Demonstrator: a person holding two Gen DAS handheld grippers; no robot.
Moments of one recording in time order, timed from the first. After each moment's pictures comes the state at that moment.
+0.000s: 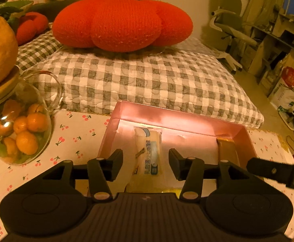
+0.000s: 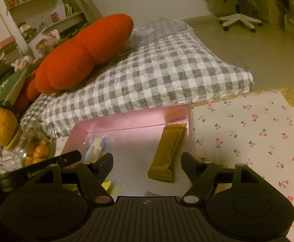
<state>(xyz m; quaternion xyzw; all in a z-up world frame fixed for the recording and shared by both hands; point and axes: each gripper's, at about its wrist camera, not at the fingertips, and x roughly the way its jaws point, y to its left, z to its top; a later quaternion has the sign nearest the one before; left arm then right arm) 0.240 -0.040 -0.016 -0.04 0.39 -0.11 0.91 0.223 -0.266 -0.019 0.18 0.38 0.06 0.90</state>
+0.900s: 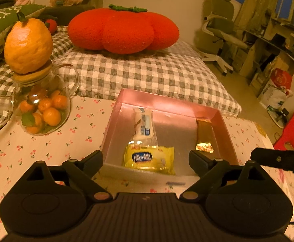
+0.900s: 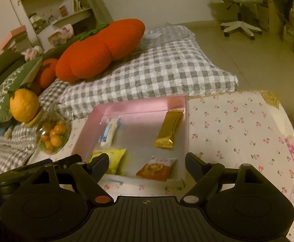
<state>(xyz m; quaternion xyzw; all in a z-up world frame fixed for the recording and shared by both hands) 0.159 -0.024 0.011 -0.05 0.38 -0.12 0.91 0.139 -0.257 0.028 0.14 0.39 0.06 0.91</state>
